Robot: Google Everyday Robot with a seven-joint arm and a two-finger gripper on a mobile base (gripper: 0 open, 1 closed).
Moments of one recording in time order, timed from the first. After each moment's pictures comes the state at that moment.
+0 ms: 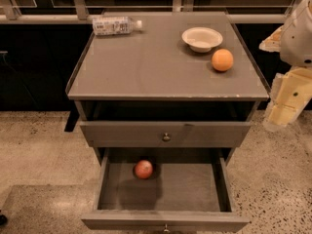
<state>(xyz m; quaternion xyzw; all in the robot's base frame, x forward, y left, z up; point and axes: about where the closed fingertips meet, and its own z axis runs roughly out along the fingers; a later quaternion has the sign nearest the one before) 0.438 -0.217 0.976 -0.60 0.78 -0.03 0.16</state>
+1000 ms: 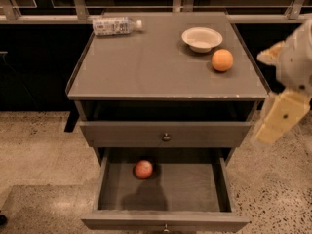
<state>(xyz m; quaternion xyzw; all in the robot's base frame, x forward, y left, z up) 0.422 -0.201 0.961 -0.58 0.79 -0.02 0.21</state>
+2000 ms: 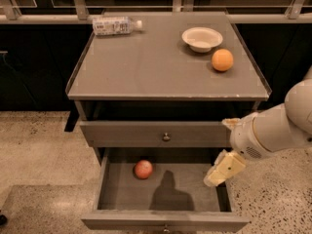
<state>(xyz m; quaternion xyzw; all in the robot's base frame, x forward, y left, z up) 0.435 -0.169 0.765 -0.50 0.82 0.11 0.25</state>
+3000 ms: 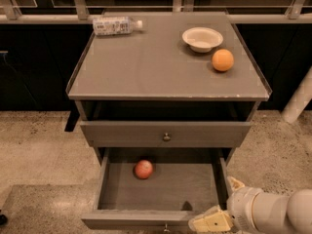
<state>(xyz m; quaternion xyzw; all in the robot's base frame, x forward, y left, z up) 0.360 -0.165 0.647 -0.31 0.88 0.18 0.32</state>
